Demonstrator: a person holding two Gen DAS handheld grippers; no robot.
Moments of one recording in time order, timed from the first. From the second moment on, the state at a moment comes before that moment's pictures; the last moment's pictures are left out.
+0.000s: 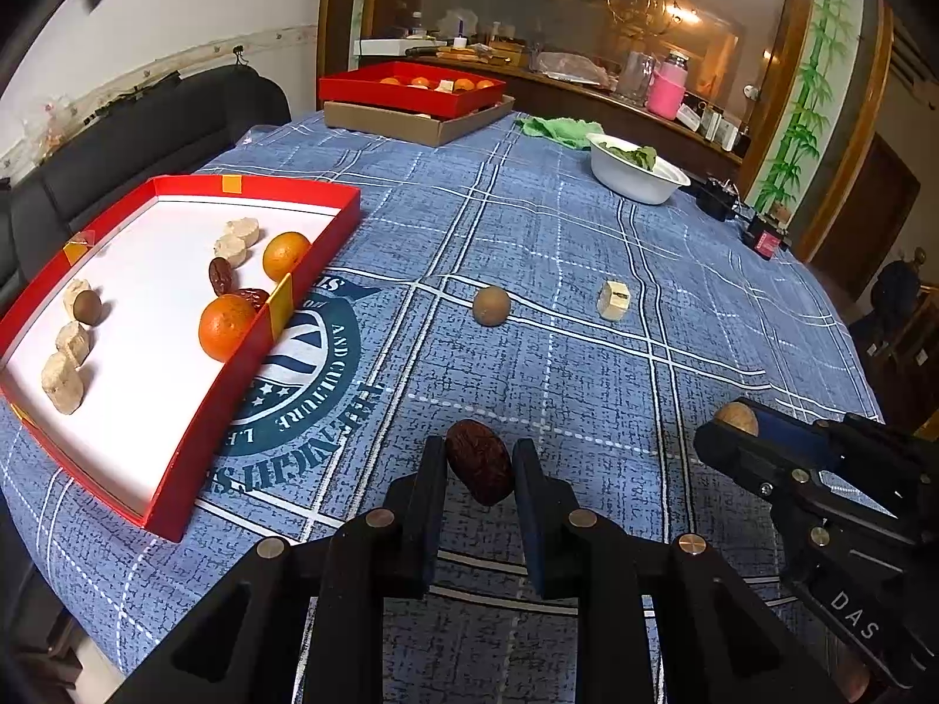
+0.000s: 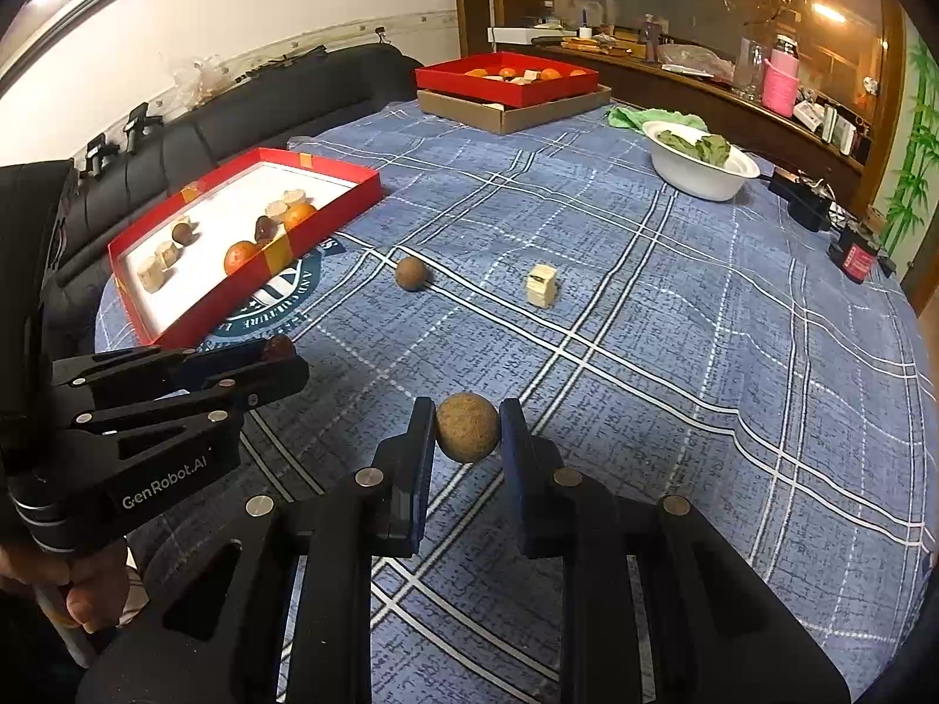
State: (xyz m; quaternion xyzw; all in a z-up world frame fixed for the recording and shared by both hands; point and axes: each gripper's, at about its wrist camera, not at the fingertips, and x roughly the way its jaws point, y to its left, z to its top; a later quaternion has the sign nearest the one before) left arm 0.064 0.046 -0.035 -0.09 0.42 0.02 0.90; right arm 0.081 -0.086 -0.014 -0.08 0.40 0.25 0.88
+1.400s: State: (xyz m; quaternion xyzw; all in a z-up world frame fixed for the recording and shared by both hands) left arm 0.075 0.225 0.006 -0.14 0.35 0.21 0.90; right arm 0.119 0.081 0.018 -0.09 0.35 0.37 0.85
